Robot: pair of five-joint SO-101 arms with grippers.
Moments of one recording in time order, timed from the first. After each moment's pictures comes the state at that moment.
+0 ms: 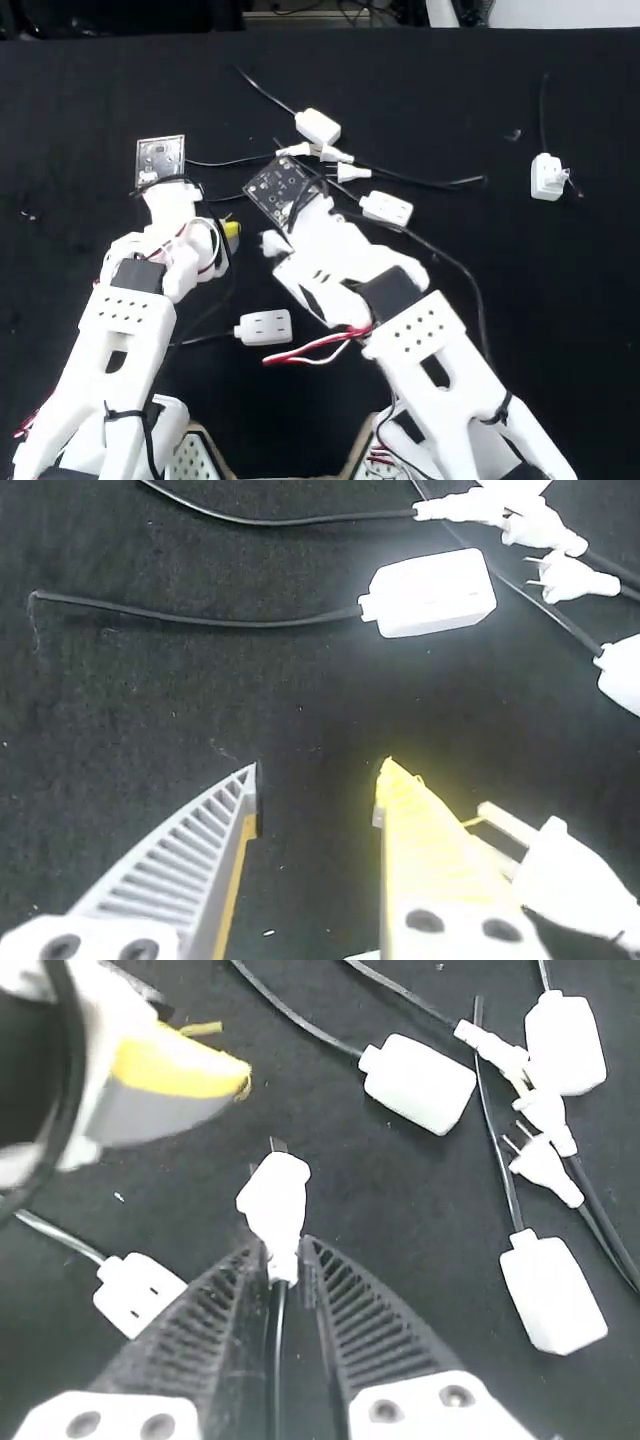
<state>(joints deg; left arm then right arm) 4.5 -42.2 56.2 41.5 11.6 -32.9 -42.2 47.6 54.2 14.5</state>
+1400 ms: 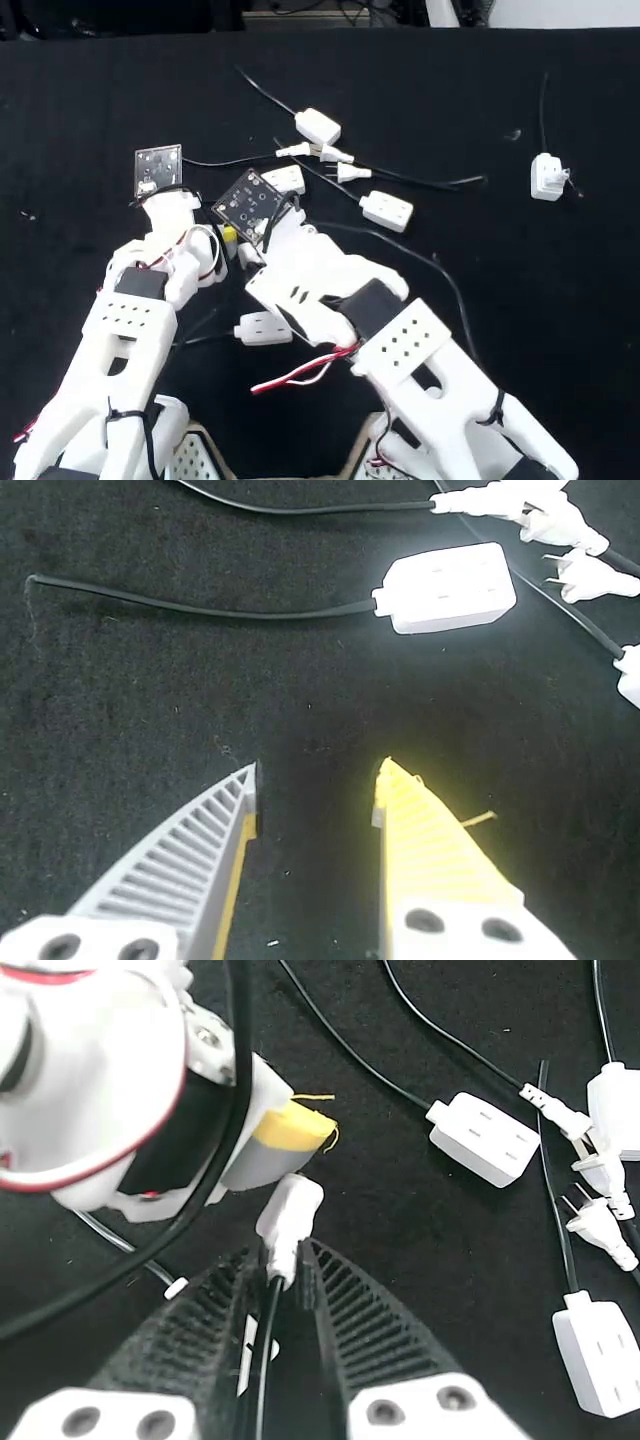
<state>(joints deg) 4.2 -42.2 61.1 35.8 12.4 -40.4 -42.2 47.6 51.7 11.3</state>
